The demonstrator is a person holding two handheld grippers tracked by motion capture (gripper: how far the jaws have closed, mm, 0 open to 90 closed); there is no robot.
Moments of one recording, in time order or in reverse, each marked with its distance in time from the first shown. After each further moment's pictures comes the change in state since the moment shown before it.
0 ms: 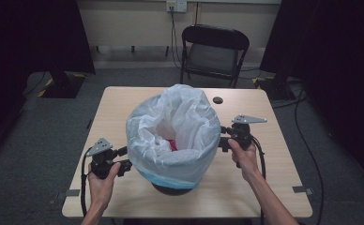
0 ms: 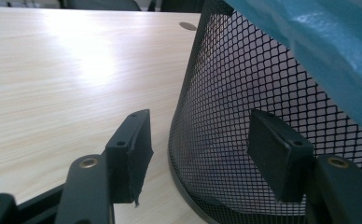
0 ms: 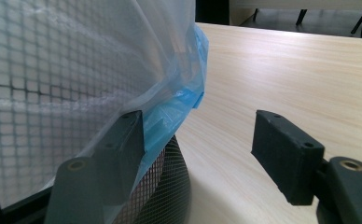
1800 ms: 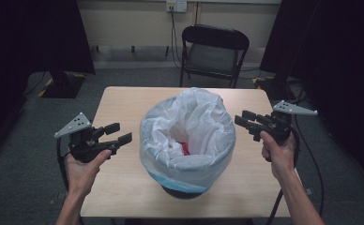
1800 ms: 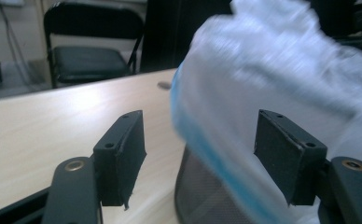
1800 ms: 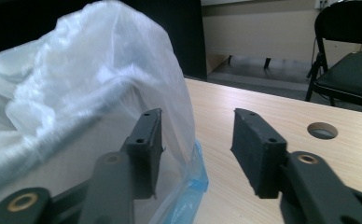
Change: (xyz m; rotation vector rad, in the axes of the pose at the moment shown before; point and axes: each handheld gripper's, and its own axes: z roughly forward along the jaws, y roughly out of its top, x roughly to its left) left arm -0.024 0.093 -0.061 -0.144 -0.096 0.093; right arm 0.007 0.055 -0.102 -0.161 -0.078 -0.024
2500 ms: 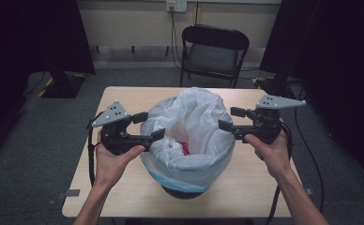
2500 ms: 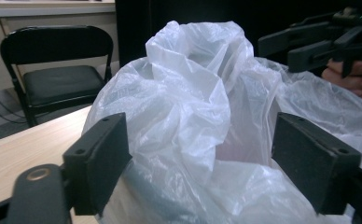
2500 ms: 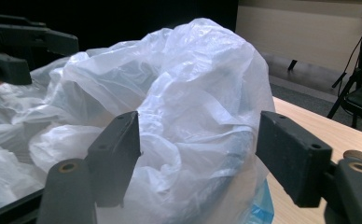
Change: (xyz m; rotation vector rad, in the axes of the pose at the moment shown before) left arm -0.056 0.036 0.053 0.035 -0.044 0.141; right arm 0.059 0.033 0.008 0.097 0.089 -0.156
